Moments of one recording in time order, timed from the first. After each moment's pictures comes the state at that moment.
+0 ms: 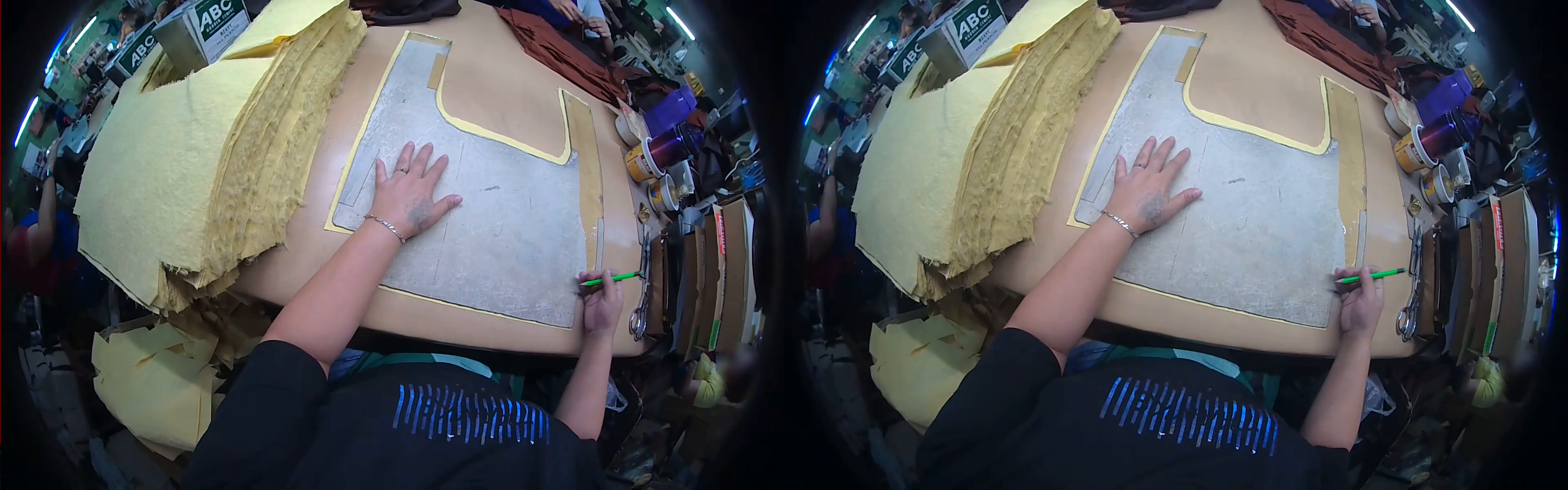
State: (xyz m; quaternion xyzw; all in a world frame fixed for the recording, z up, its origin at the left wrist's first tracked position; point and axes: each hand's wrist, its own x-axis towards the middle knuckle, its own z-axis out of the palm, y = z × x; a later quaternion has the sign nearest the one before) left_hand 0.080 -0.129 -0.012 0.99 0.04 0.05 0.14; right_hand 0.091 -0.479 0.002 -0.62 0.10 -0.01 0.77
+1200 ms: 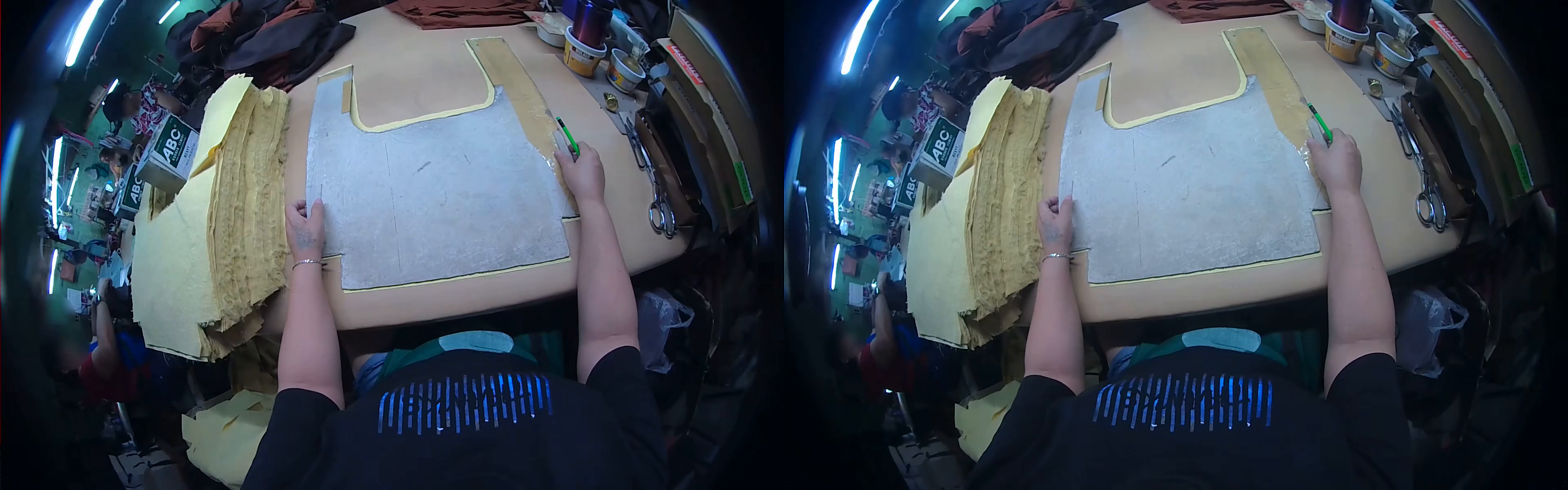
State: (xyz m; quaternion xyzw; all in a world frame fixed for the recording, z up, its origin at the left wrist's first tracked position) left_hand 0.059 -0.056 -0.033 0.87 0.25 0.24 0.35; right_hand 0.162 -0.489 -0.013 -0.95 0.11 -0.14 0.25
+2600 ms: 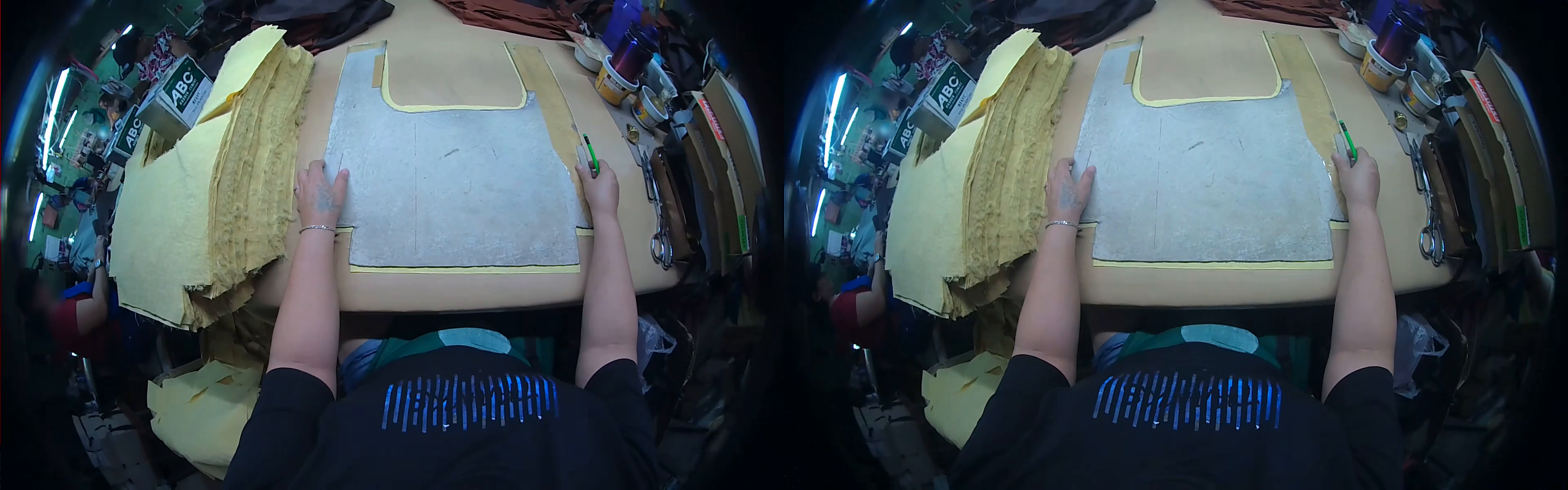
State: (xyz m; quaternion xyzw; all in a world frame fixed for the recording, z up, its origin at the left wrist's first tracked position) left_hand 0.061 -0.062 -0.030 0.94 0.23 0.21 0.16; right_hand 0.175 -0.494 -0.024 -0.96 0.08 -0.15 0.23
